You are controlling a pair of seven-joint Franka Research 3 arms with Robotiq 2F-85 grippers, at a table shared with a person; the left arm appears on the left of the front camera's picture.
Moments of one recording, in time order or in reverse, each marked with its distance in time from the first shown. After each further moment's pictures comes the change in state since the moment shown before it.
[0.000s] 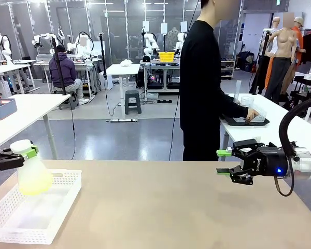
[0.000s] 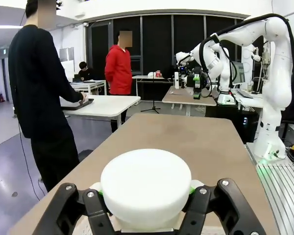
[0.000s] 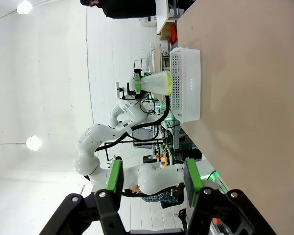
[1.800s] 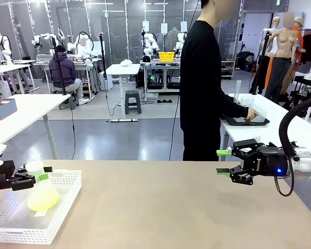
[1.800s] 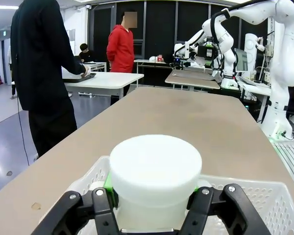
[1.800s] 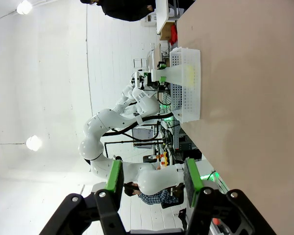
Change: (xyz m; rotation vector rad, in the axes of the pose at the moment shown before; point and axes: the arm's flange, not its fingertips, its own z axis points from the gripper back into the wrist) left arm -0.089 0.033 0.002 0.003 0.073 0.044; right arm 0.000 0.000 0.000 0.000 0.000 0.000
